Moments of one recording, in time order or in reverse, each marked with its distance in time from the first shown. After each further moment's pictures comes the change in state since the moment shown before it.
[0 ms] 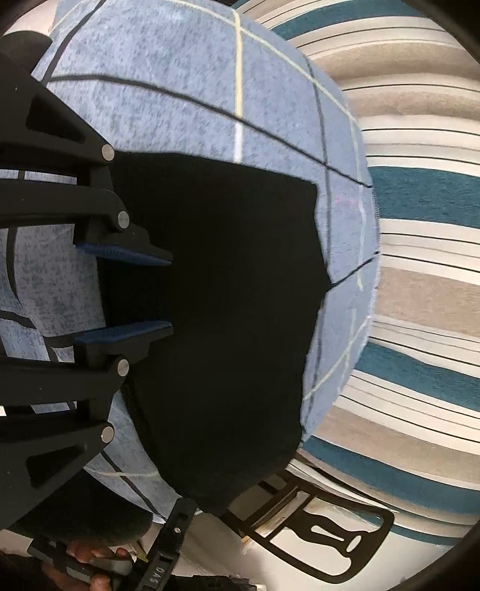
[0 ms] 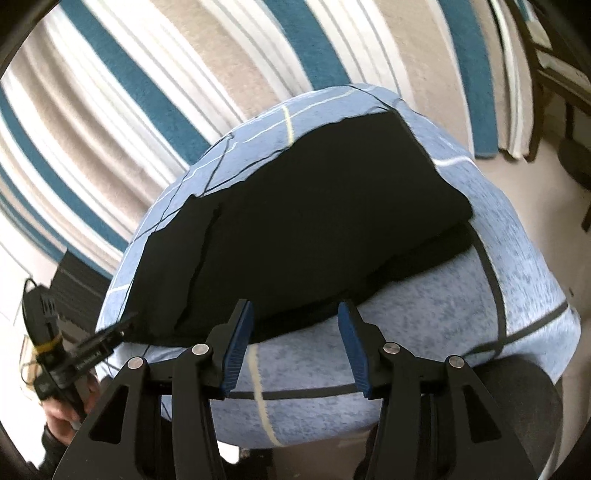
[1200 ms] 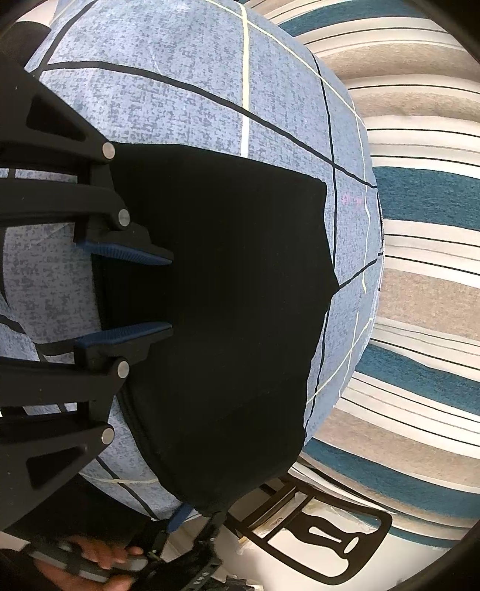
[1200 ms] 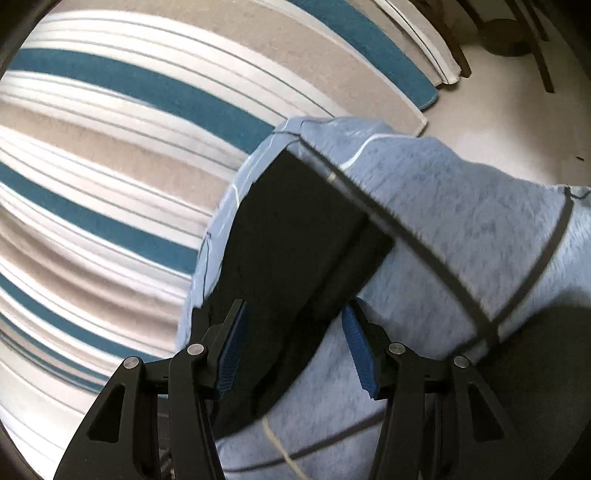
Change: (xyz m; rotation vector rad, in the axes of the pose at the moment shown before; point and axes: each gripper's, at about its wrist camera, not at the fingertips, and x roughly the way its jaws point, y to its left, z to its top) left arm 0.009 0.003 -0.002 -0.006 -0.016 -0.008; right arm -0.002 -0.070 0.003 0.514 -0.225 0.147
